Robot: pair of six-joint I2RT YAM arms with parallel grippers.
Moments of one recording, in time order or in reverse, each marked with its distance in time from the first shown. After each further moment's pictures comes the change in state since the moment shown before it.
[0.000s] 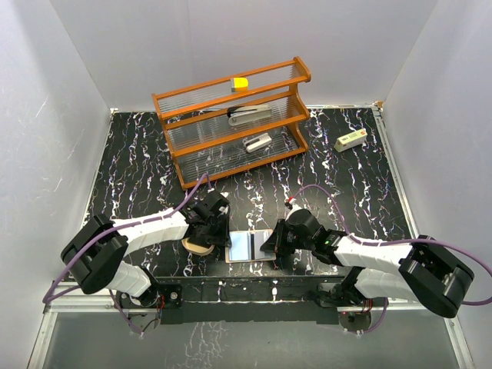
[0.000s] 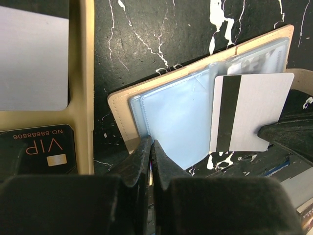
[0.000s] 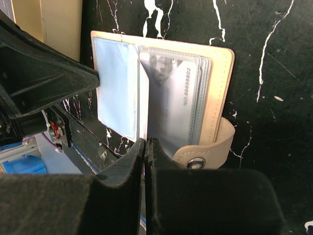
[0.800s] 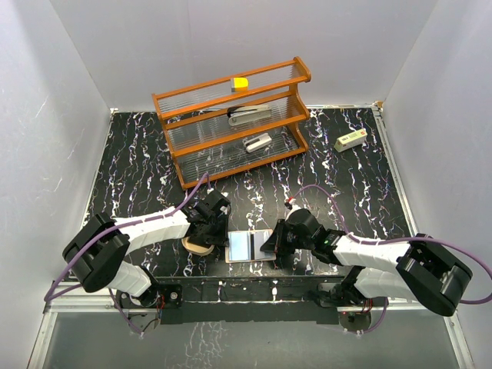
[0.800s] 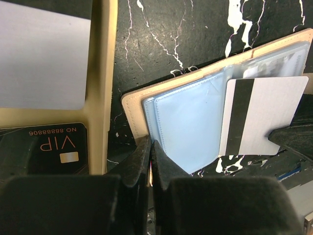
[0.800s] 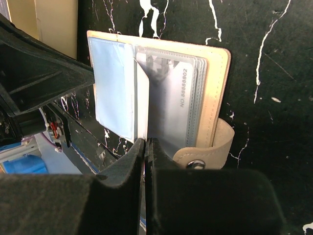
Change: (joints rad) left arm -0.002 0.016 0.020 -0.046 -0.039 0.005; right arm -0.006 0.019 0.000 0.007 -0.012 -0.002
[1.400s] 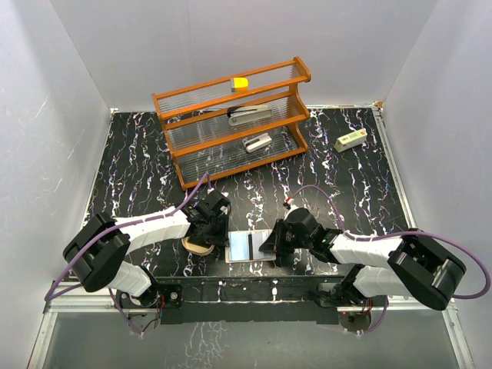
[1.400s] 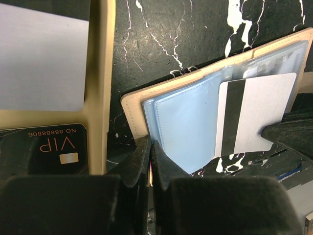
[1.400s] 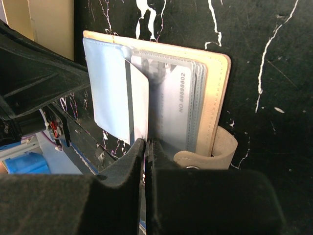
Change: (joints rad) left arm 0.000 0.004 0.001 0.005 0.007 0.003; right arm -0.011 0.058 0.000 0.051 -0.032 -0.004
